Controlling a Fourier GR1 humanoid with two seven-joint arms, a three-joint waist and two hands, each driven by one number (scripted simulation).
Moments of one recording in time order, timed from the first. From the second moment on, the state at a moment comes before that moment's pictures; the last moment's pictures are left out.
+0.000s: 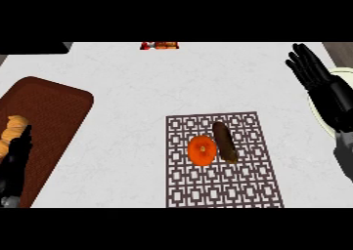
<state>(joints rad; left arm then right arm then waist) 0.03 0.56 -0.16 -1.32 0.13 0.42 0.19 -0.39 -0.58 0.18 -1.38 -0.42 0.08 -0.17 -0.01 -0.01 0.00</state>
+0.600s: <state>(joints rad) -0.10 0.52 -0.13 -1.46 0.19 0.36 0.11 -0.52 -0.83 0.41 -1.56 0.17 -0.07 0.12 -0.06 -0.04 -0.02</state>
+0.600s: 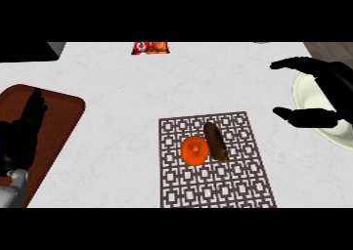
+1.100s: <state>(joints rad) -0.09 0.52 -0.08 -1.50 0.25 0.30 0.06 -0.35 -0.81 0.67 -1.95 0.68 -0.17 0.63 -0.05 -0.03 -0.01</state>
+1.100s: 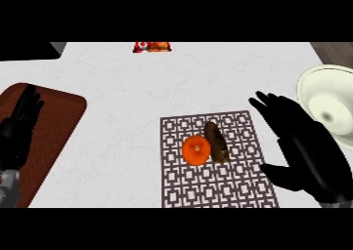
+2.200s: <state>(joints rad) -0.16 0.48 -0.10 -1.52 0.21 0.27 0.09 -0.74 -0.33 0.70 -1.62 0.64 0.49 1.01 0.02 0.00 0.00</state>
